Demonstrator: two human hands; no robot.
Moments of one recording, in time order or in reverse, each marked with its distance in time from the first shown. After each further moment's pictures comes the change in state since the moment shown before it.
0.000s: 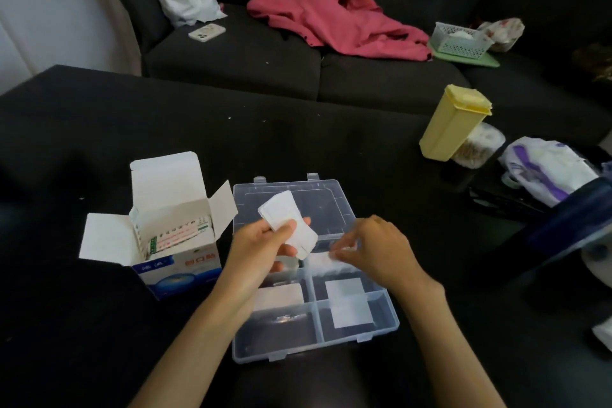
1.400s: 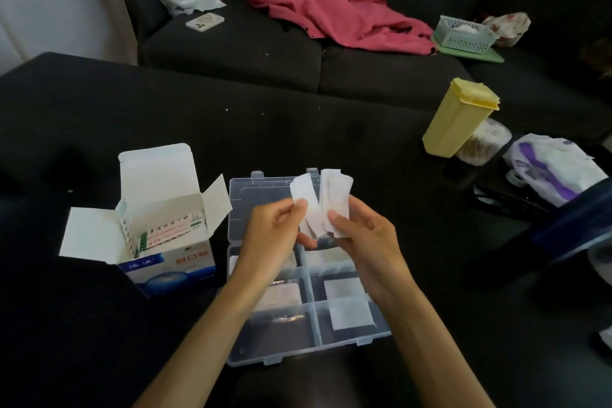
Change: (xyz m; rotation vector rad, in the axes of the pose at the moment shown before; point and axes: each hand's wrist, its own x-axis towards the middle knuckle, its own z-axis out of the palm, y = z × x) left_hand 0.028 -0.003 0.019 0.080 -0.018 0.234; right_hand -0.009 -0.035 -0.001 1.313 0.122 0.235
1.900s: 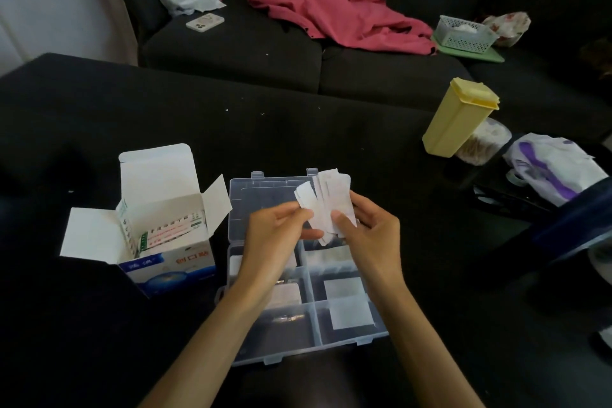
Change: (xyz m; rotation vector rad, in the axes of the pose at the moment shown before) left_hand -0.010 0.005 0.005 -0.192 -0.039 0.016; right_hand 0.007 0.013 0.000 -0.309 0.219 -0.190
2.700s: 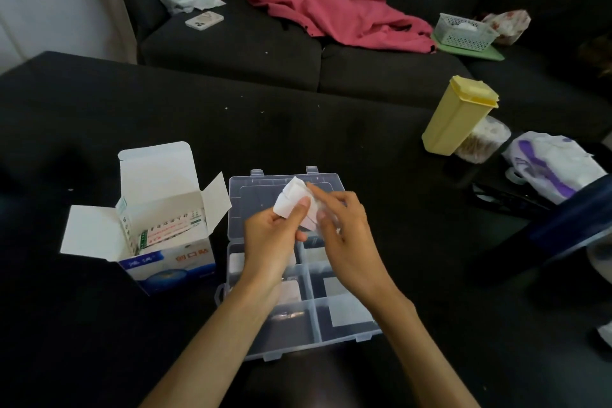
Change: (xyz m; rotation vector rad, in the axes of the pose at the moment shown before) left_hand -0.003 -0.003 0.009 0.007 0.251 -0.121; right_hand -0.007 0.000 0.003 -0.301 -0.312 -0.310
